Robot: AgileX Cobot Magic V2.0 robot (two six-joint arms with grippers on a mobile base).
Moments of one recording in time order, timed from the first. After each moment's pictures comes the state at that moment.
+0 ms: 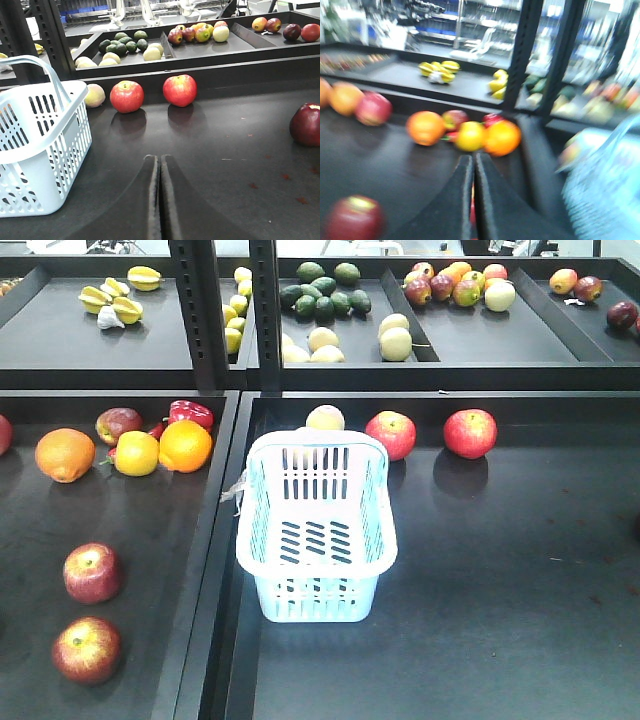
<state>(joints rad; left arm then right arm) 0.07 -0.02 0.03 0.08 0.10 -0.42 0.02 -0.02 0.04 -0.01 0.23 0.12</state>
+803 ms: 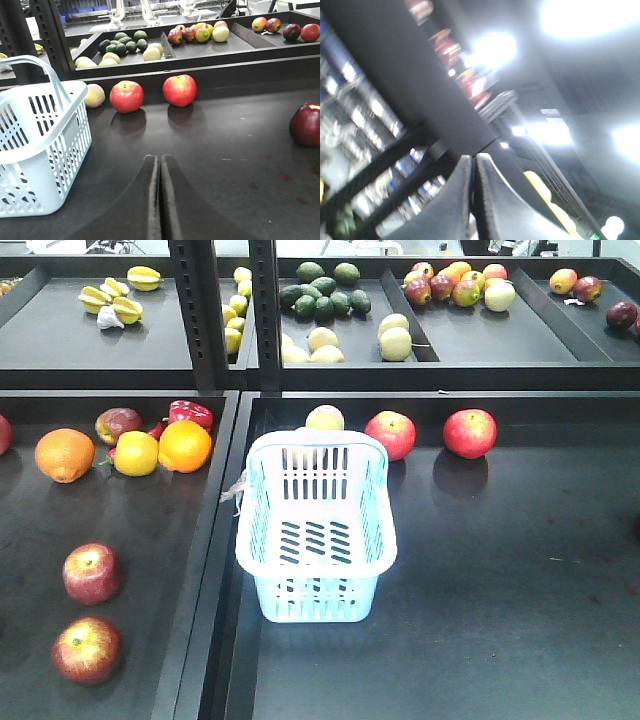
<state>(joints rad) 0.07 0.01 -0.42 -0.32 -0.03 -0.66 0.02 -0.02 0.04 -0.01 0.23 0.12</state>
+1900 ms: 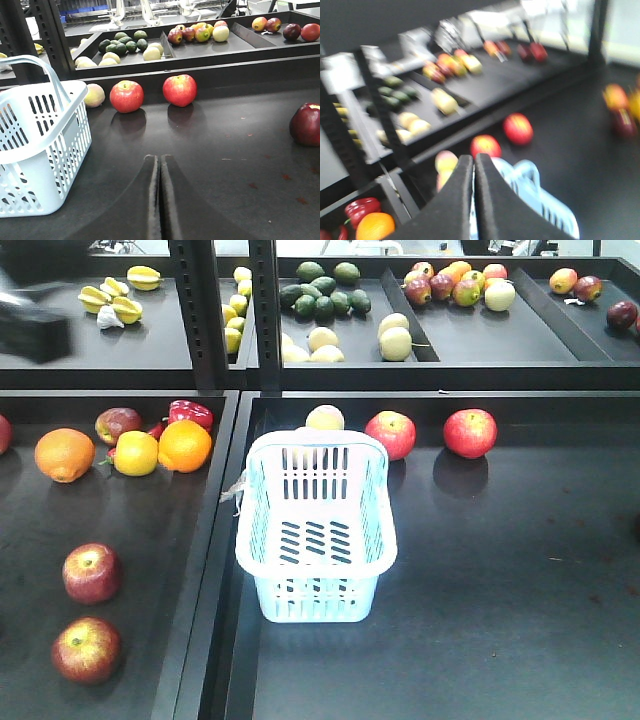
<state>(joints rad) -0.44 1.11 -1.34 -0.30 0.60 0.44 0.02 -0.02 0.04 -0.01 0.23 0.12</state>
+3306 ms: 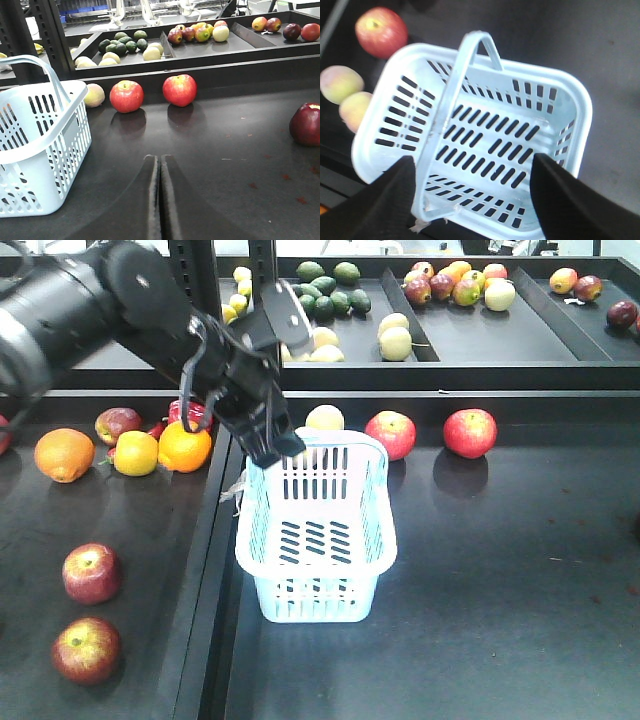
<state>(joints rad) -0.44 1.93 -1.88 -0.36 1.05 0.94 0.02 -0.02 0.04 -0.01 0.23 0.12</state>
